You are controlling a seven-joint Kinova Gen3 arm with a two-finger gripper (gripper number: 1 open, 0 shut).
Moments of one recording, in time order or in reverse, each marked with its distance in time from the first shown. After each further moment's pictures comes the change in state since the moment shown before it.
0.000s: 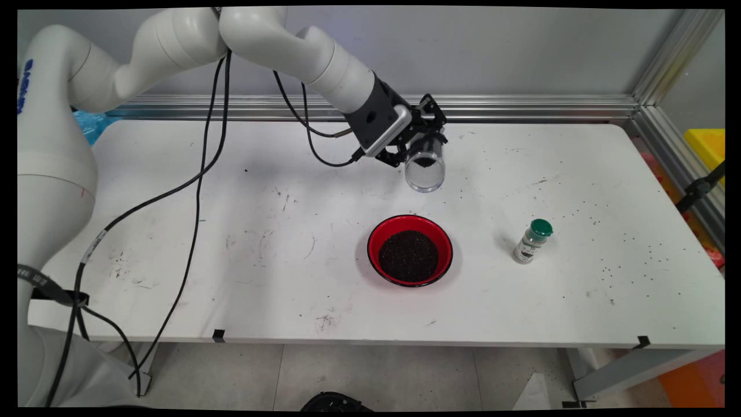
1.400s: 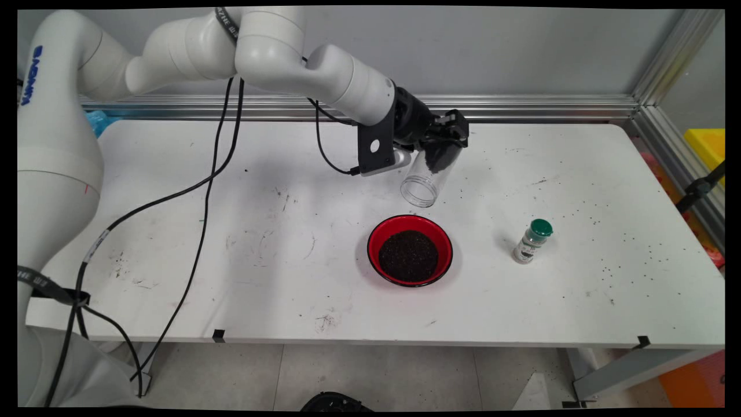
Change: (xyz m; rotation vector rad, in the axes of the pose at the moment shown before) arm 0.038 -0.008 0.015 0.066 -0.116 0.559
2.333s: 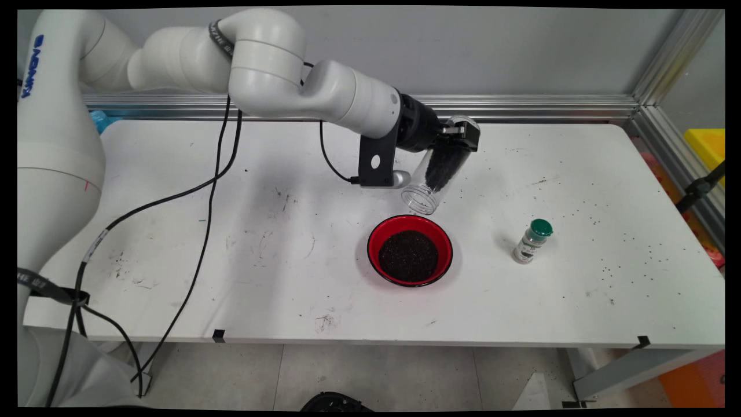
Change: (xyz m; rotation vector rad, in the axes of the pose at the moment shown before) arm 0.032 -0.017 -0.010 0.024 -0.081 0.193
